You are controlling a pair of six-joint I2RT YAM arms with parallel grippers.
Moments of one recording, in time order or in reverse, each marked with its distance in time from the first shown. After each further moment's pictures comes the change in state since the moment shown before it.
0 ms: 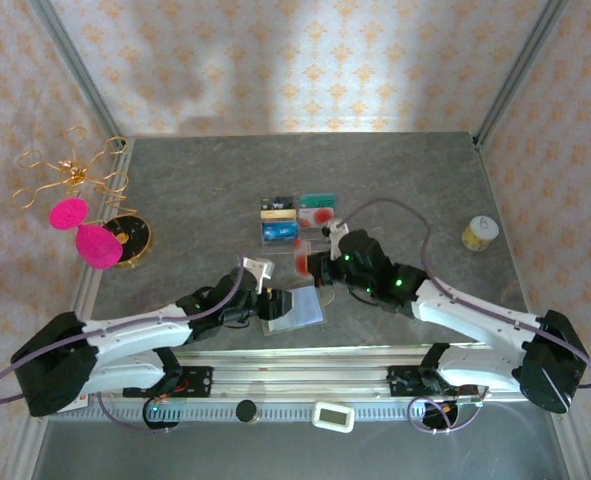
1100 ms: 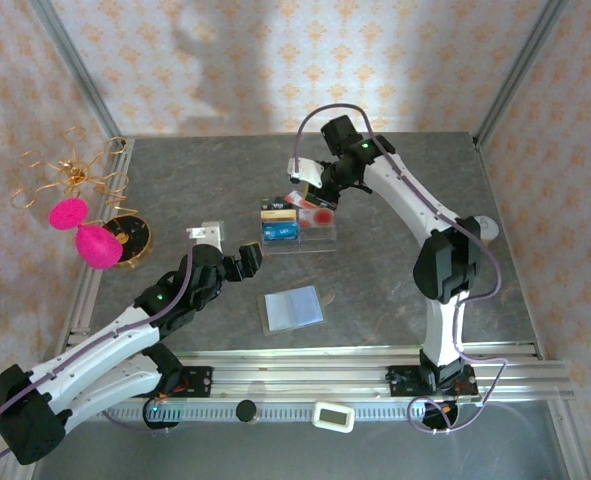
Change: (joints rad) left arm 0.199 -0.260 0.153 -0.304 -0.397 0.147; right arm -0.359 0.856 1.168 -0.927 -0.372 -1.444
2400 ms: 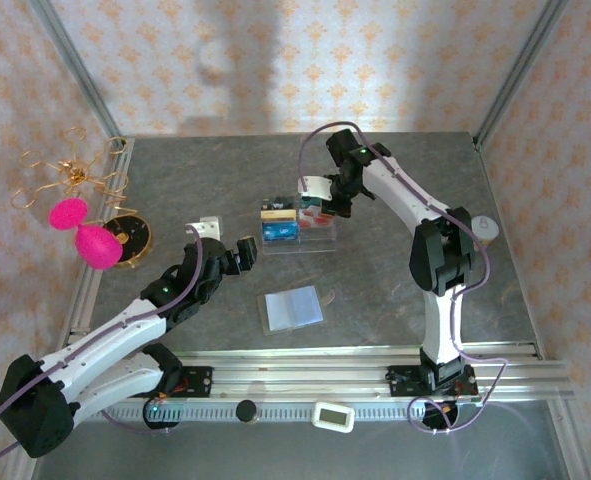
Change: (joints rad) left arm 0.051 0.080 0.011 0.031 -0.060 0.048; right arm -0.046 0.055 -0.086 0.014 0.132 -0.170
